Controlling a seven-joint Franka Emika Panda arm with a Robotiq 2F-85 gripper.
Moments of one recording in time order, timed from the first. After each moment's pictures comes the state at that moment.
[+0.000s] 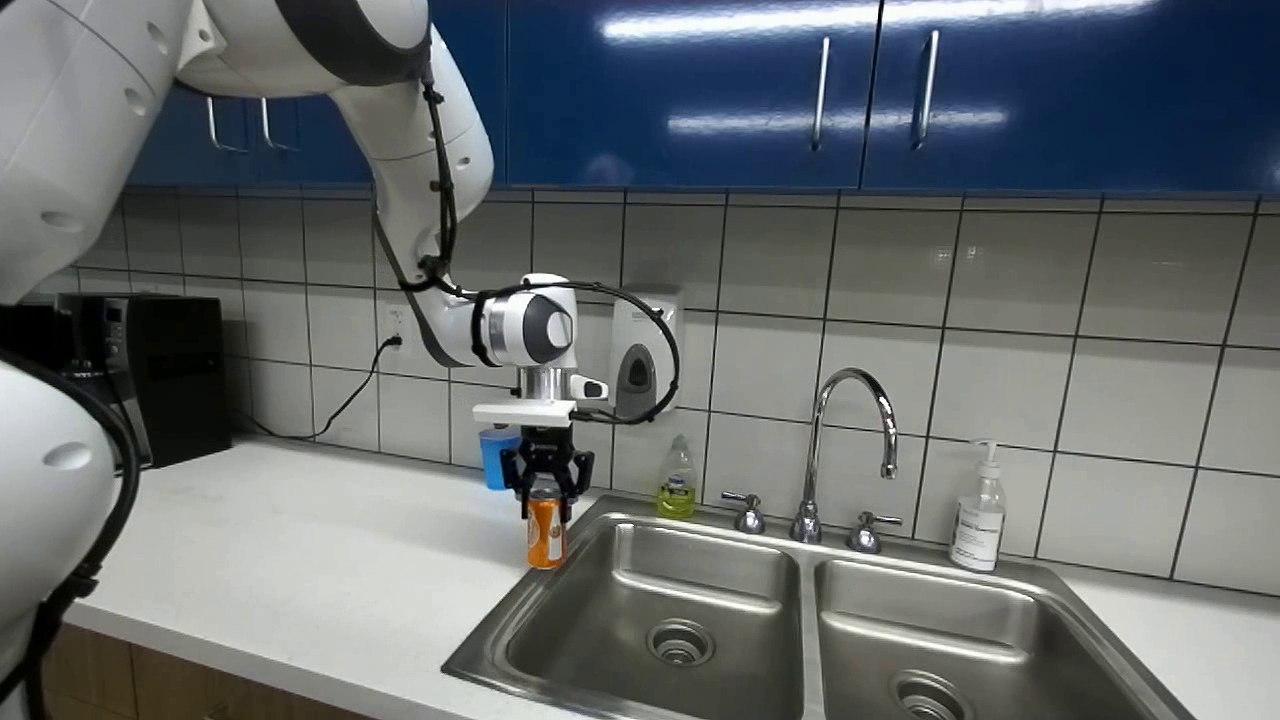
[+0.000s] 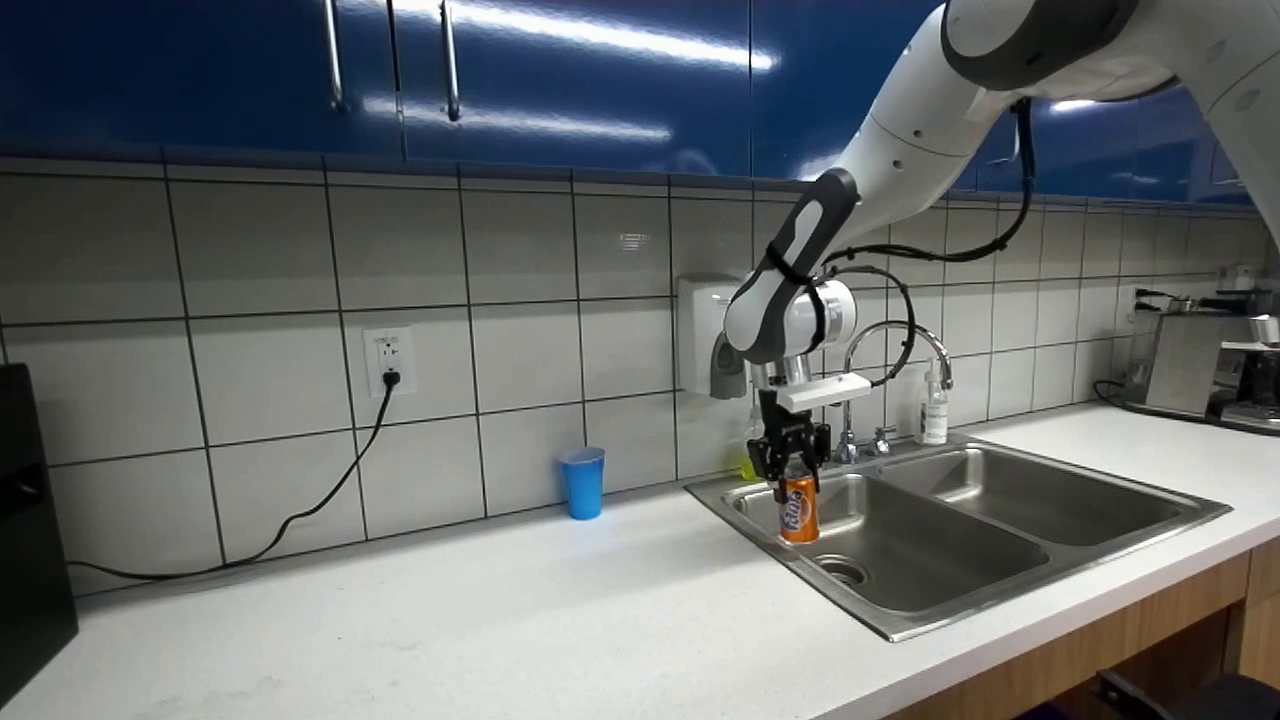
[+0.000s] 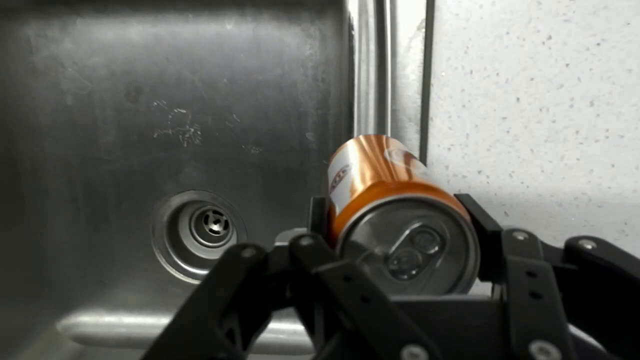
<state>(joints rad) 0.01 0.44 -0.05 -1.98 -0.09 2.32 -0.04</state>
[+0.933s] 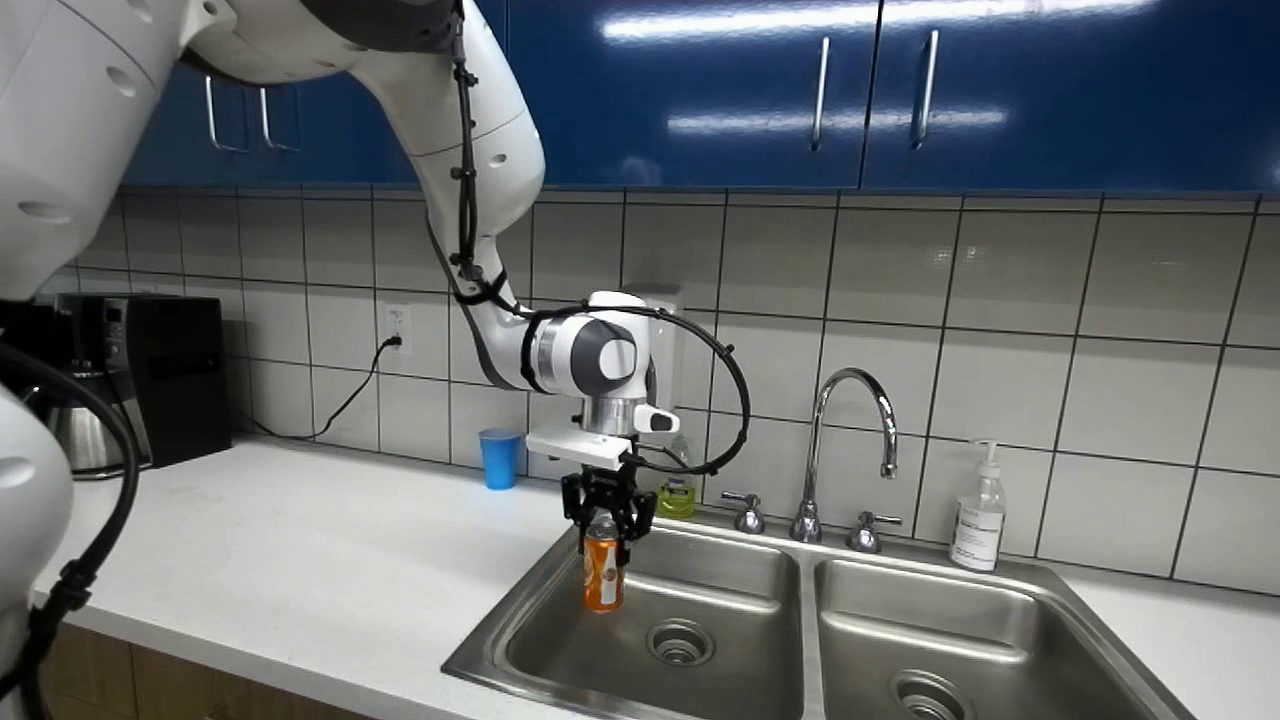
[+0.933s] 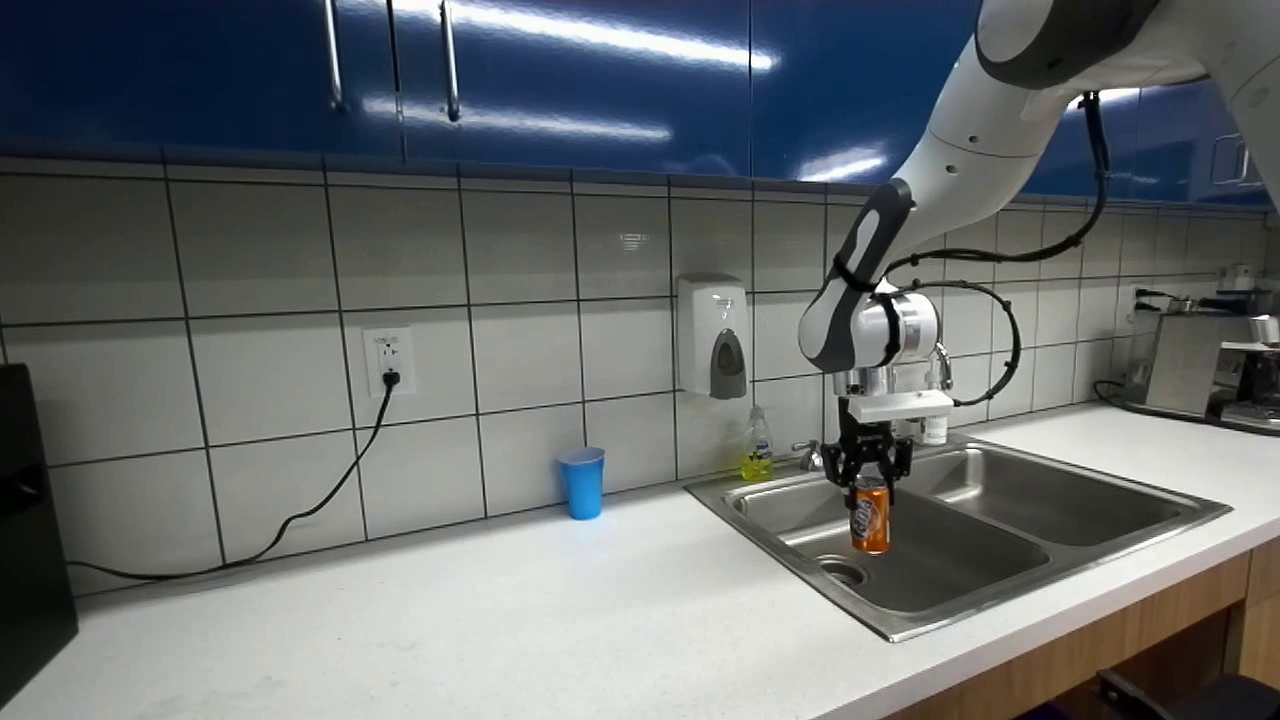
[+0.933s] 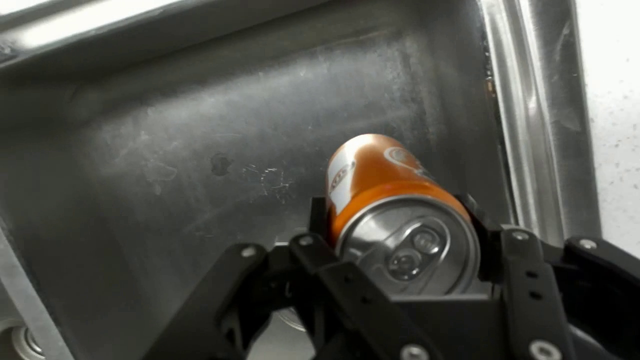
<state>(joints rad) -0.13 0.41 -0.12 -2.10 0.01 2.44 -0.04</state>
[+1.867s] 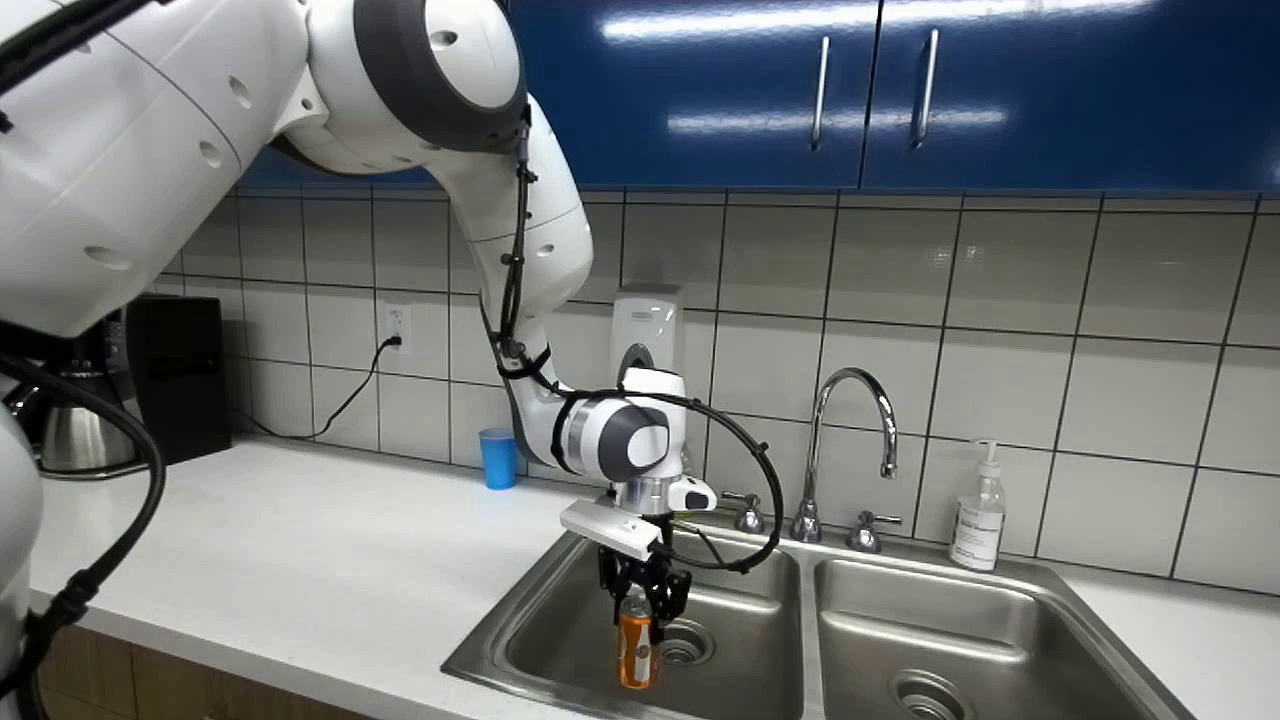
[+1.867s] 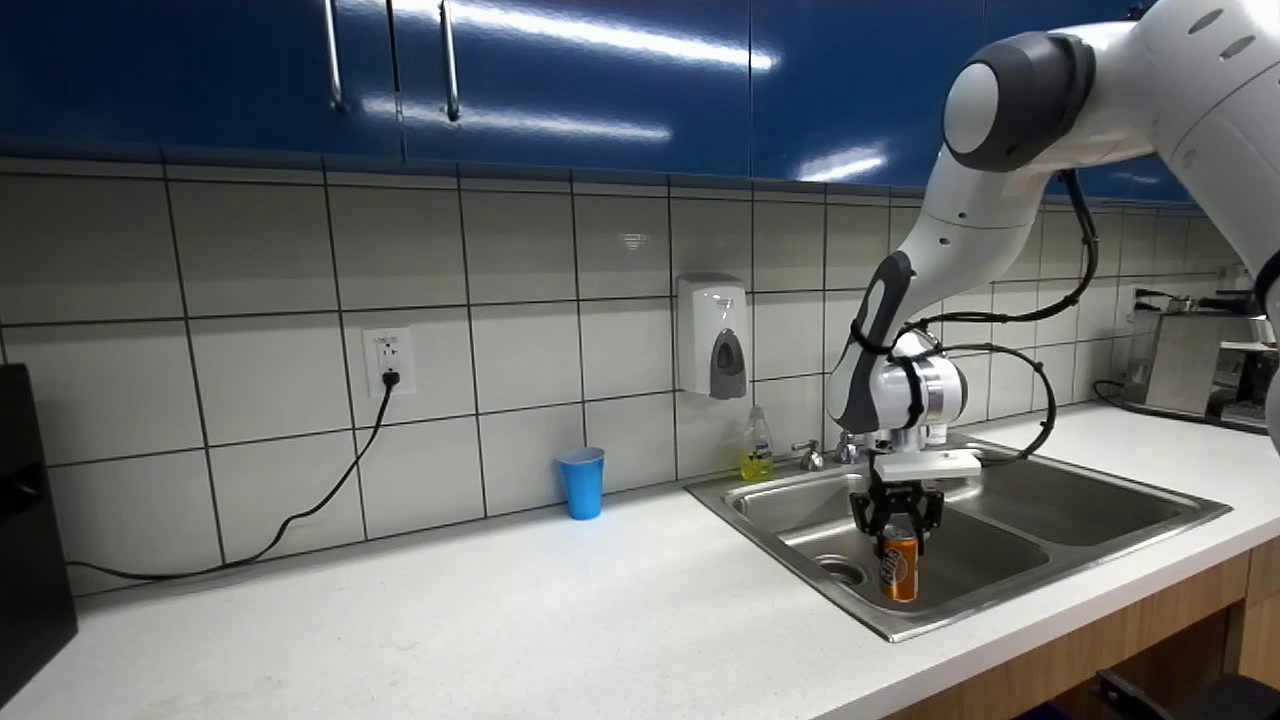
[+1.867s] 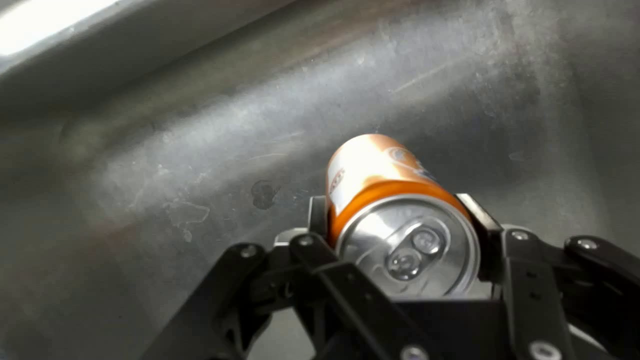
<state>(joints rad) -0.21 0.62 -0.13 -2.05 0.06 2.61 -0.04</state>
